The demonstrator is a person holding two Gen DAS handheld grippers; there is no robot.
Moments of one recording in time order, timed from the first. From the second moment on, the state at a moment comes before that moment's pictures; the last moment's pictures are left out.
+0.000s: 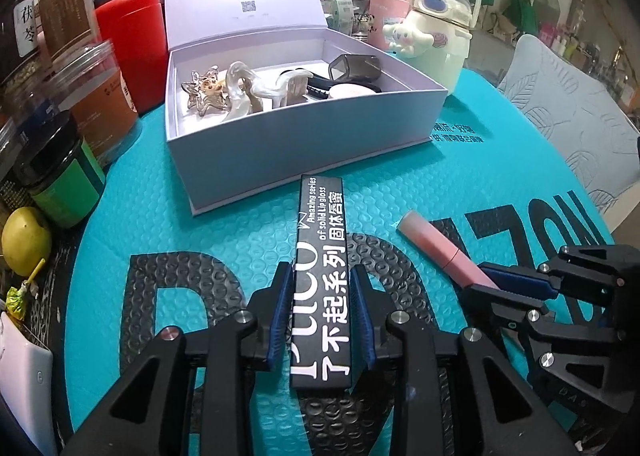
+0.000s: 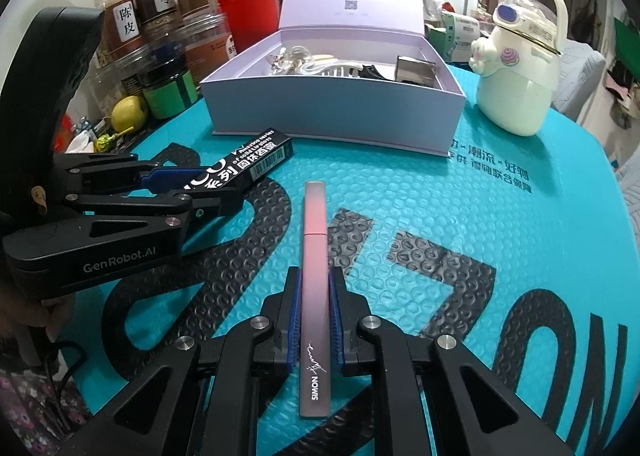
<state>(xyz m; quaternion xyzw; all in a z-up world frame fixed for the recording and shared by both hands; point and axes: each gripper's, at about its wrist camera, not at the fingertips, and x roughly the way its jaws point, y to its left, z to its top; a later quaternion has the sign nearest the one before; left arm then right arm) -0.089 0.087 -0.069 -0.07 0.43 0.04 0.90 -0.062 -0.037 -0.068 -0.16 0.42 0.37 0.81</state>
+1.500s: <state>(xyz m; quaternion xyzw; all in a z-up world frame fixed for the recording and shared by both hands) -0.111 0.089 0.010 -0.08 0.37 0.03 0.93 -0.065 -0.057 0.000 -0.12 0.38 0.39 0.83</state>
